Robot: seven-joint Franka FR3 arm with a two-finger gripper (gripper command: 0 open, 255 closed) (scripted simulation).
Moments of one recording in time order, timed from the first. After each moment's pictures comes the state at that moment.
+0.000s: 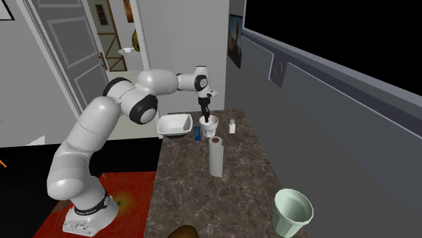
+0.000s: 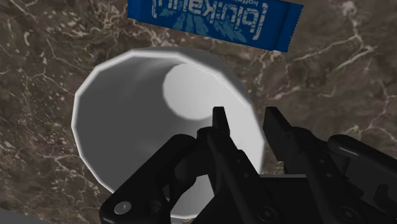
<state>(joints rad) 0.47 0.73 0.54 -1.28 -0.51 1.81 0.81</state>
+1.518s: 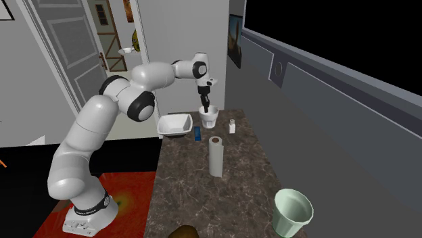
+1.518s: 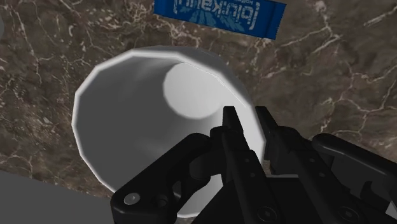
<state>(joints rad) 0.49 0.70 0.55 -1.14 -0.49 1.65 0.76</state>
